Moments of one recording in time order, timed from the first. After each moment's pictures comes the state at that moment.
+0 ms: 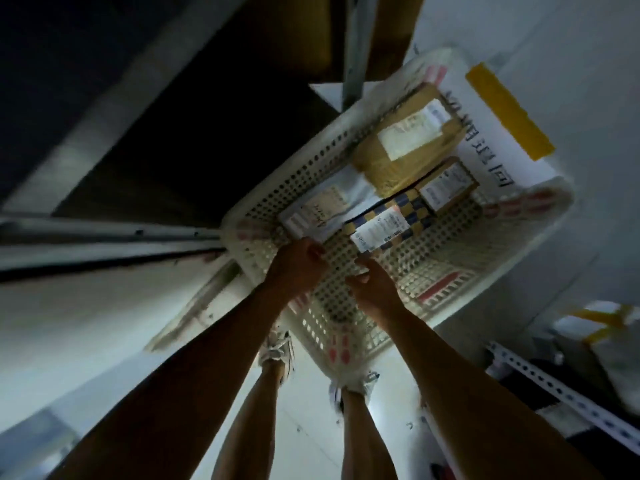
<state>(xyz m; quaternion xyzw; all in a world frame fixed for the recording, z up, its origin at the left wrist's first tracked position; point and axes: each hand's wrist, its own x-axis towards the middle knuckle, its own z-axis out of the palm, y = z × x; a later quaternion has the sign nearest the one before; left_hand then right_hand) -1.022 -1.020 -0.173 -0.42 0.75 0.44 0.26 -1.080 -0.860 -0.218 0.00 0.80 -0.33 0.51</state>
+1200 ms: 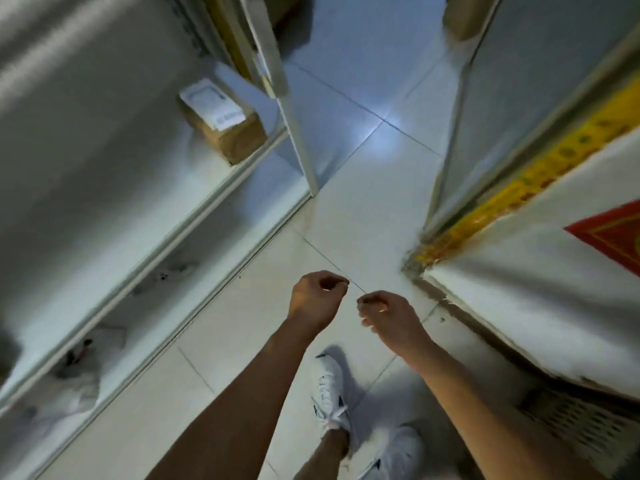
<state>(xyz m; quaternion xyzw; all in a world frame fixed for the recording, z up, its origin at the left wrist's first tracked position) -0.379 -0.960 -0.050 -0.83 0.18 0.43 -0.30 -0.525 -1.024 -0.089 -0.57 0.52 0.00 0.64</state>
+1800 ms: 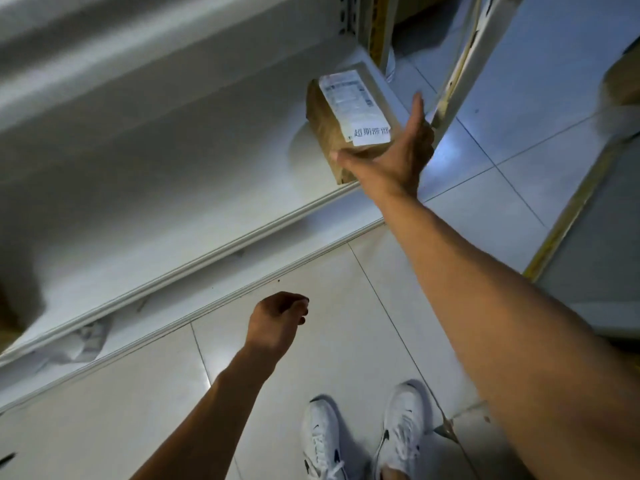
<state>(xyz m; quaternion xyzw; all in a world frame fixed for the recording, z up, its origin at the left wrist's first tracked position) -0.201 -0.880 -0.093 -0.82 -0.09 0.36 -0.44 -0.134 -1.133 -0.064 -0.73 0.43 -0.19 0.50</state>
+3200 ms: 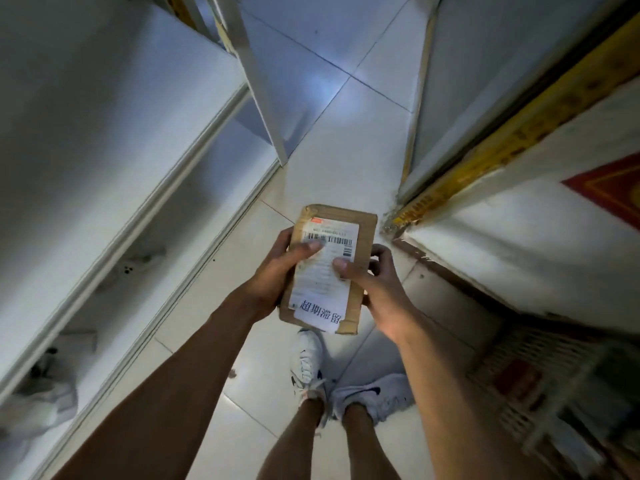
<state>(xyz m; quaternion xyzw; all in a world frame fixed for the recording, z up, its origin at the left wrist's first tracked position) -0.312 -0.944 -0.064 -0.61 0.11 0.65 -0.44 -0.489 -1.009 -0.062 -0.34 0.53 -0.15 0.76</state>
